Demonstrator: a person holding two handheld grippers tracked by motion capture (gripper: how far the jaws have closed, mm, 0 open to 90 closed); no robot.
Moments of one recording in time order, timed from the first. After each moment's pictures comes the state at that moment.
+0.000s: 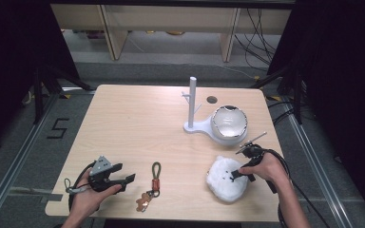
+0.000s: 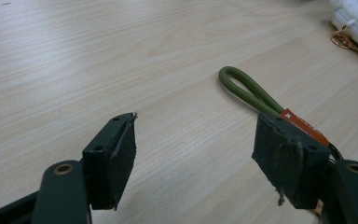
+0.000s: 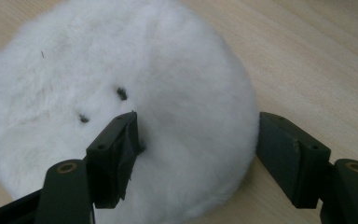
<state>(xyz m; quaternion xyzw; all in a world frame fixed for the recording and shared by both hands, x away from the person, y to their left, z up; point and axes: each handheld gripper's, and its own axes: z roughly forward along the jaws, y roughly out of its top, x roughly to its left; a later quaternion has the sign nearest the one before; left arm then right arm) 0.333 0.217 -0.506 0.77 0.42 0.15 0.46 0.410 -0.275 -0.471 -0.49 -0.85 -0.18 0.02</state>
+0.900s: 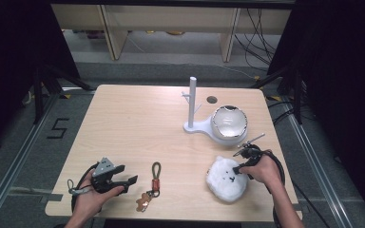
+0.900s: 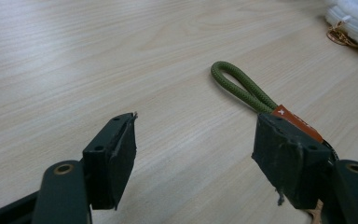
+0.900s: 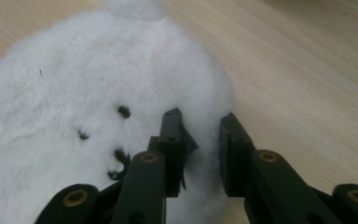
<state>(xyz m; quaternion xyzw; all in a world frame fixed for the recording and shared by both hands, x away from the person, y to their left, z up) 0.331 0.210 -0.510 0.77 0.42 0.15 0.45 0.407 -0.268 -0.474 -0.48 -0.85 -0.19 -0.03</state>
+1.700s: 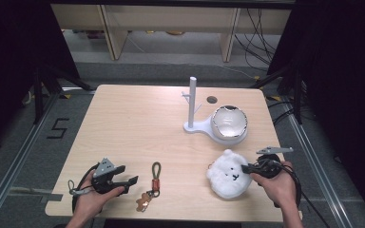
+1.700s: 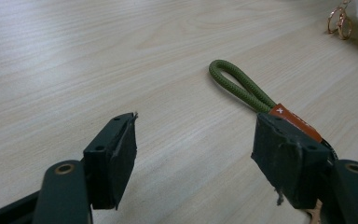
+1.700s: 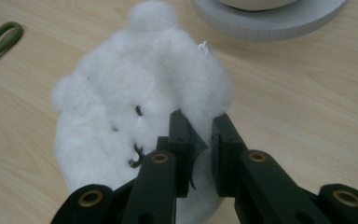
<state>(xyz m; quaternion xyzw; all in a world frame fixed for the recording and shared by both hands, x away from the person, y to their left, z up) 0.330 0.210 -0.512 0.77 0.42 0.14 0.46 0.349 -0.292 -0.444 -0.51 -0.79 -0.33 -0.10</state>
